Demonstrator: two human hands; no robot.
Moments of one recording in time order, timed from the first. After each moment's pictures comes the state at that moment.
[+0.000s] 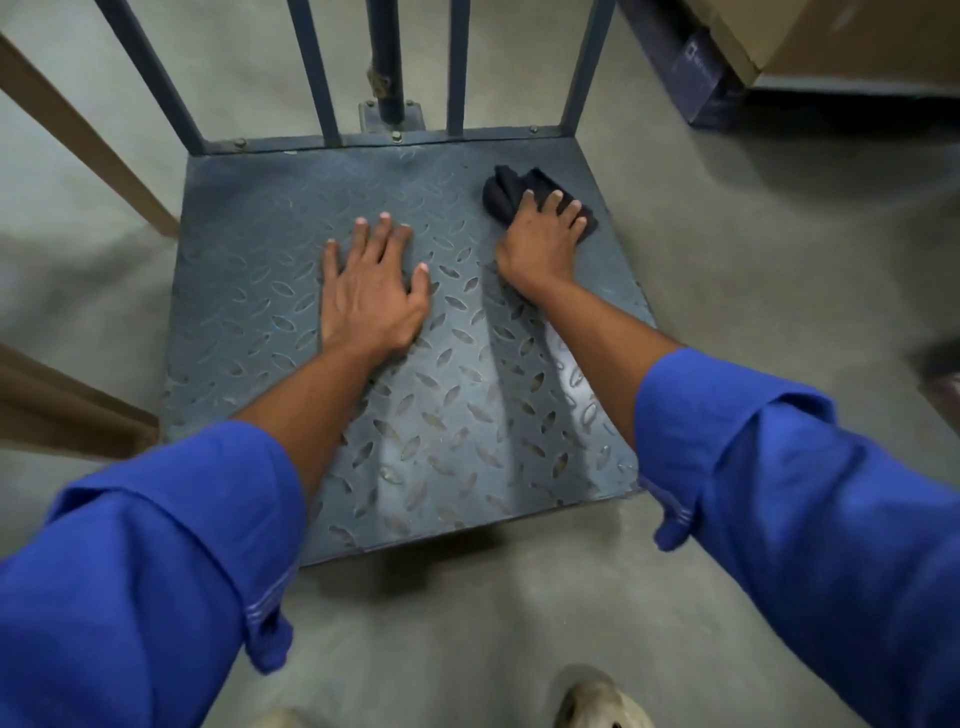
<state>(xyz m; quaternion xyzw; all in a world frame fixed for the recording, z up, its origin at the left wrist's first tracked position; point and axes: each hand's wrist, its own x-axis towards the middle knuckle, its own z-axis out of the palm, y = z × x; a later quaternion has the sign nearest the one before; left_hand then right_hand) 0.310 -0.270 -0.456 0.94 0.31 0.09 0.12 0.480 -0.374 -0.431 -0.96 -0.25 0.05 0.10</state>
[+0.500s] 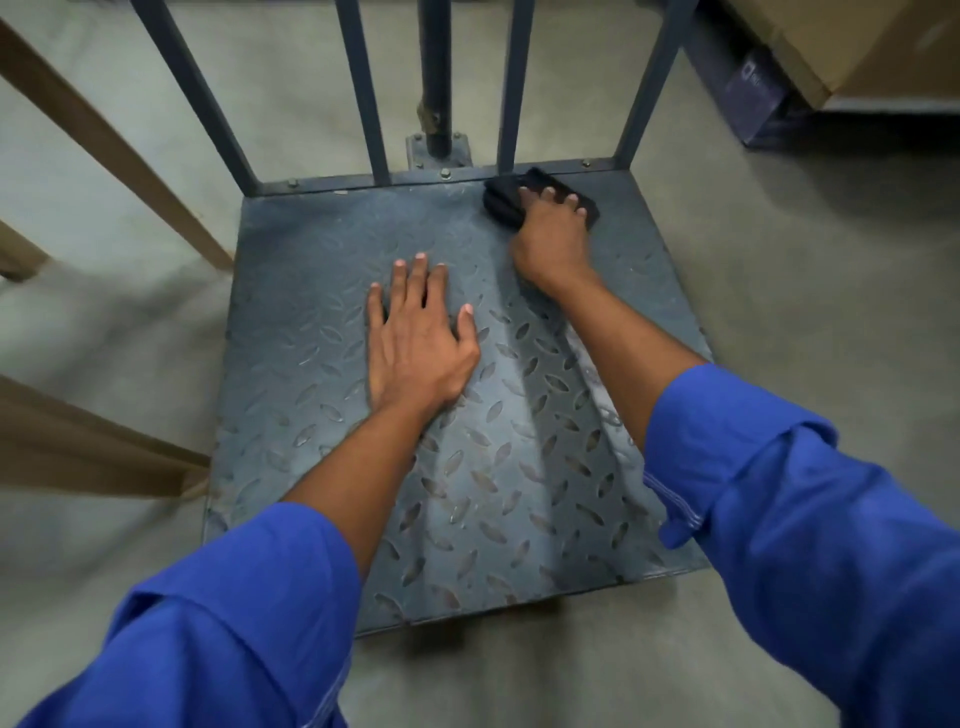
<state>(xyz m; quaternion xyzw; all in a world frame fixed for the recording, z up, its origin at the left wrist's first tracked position) 0.312 -0.274 -0.460 0.92 0.36 0.12 0.10 0.506 -0.307 -0.426 -0.94 -0.32 0.01 0.11</state>
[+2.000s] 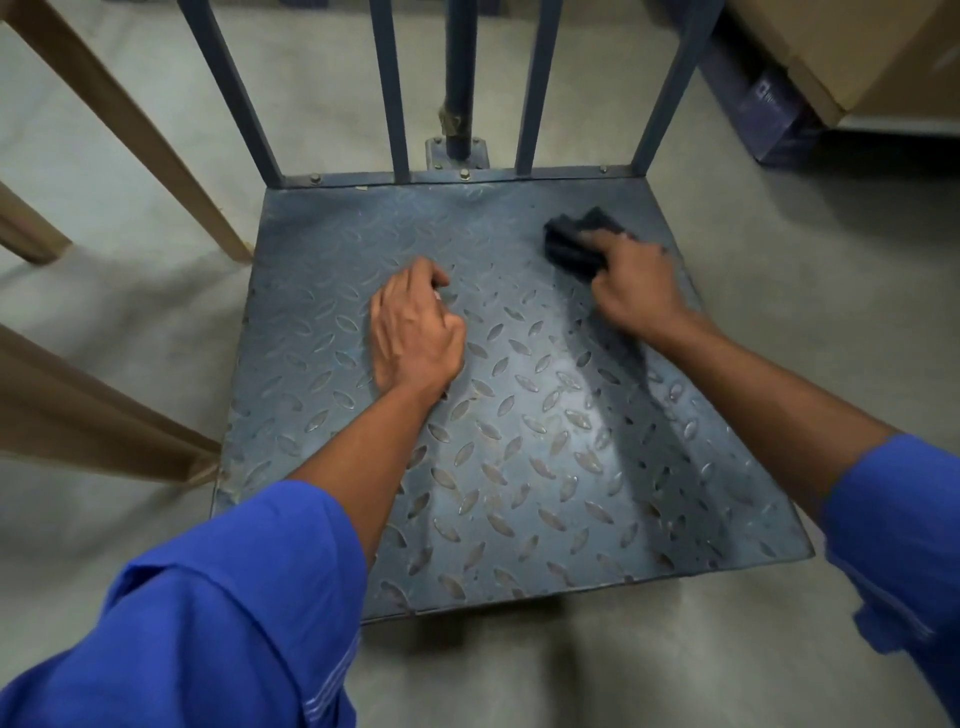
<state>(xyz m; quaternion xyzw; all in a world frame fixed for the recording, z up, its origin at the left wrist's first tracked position) 0.301 -0.277 -0.442 0.82 0.41 0.29 0.26 0.489 -0.403 -0.402 -0.92 -0.37 0.00 0.13</state>
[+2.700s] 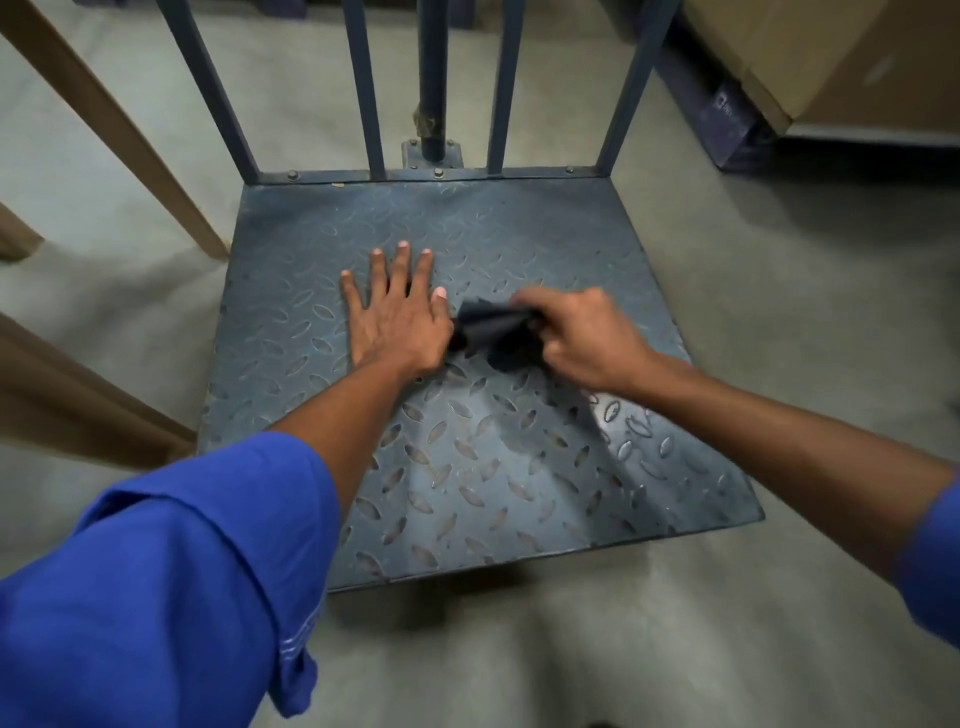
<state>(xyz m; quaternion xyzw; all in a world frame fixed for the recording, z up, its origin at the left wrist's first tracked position) 0.310 -0.265 -0.459 0.93 0.37 0.01 0.09 0.414 -0.450 -0.381 -0.84 -0.52 0.05 0.16</state>
